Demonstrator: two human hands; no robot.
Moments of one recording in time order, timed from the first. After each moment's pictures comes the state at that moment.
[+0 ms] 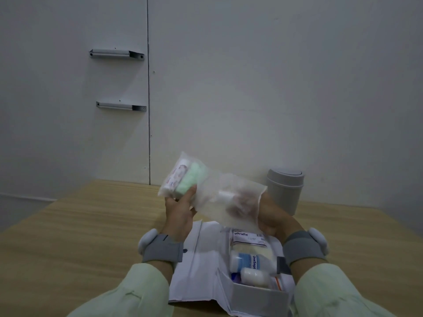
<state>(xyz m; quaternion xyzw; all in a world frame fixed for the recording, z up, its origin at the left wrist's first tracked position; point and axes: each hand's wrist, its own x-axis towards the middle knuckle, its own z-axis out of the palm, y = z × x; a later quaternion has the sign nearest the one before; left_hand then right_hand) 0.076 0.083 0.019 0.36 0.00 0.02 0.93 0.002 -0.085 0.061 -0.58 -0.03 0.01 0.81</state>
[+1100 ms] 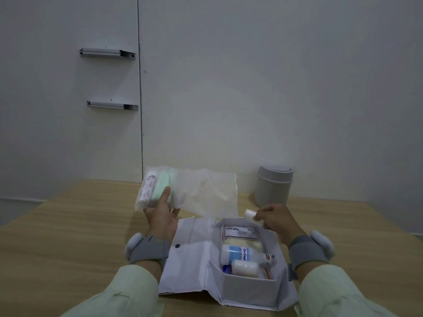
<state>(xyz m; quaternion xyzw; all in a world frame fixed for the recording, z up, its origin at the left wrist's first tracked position) 0.079 0.101 0.007 0.28 0.09 0.06 0.95 -0.001 -0.142 0.024 -0.79 0.22 -0.13 0.55</state>
